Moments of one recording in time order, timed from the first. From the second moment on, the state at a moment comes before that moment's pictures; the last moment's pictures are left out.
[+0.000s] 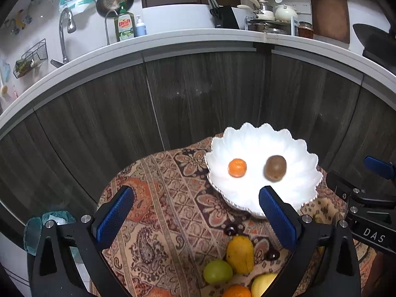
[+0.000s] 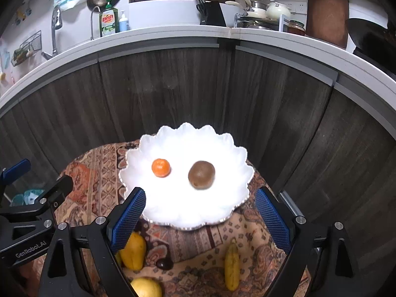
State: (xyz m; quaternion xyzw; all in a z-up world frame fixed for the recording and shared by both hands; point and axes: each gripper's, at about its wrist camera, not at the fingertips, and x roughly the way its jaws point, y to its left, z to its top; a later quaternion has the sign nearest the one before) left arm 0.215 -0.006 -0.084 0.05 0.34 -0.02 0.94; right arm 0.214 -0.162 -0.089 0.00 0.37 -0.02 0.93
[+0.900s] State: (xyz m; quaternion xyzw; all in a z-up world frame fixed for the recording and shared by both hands) left arm 0.139 -0.003 -0.171 0.11 0.39 -0.11 0.91; right arm 0.133 -0.154 -0.160 0.02 0.42 -0.06 0.91
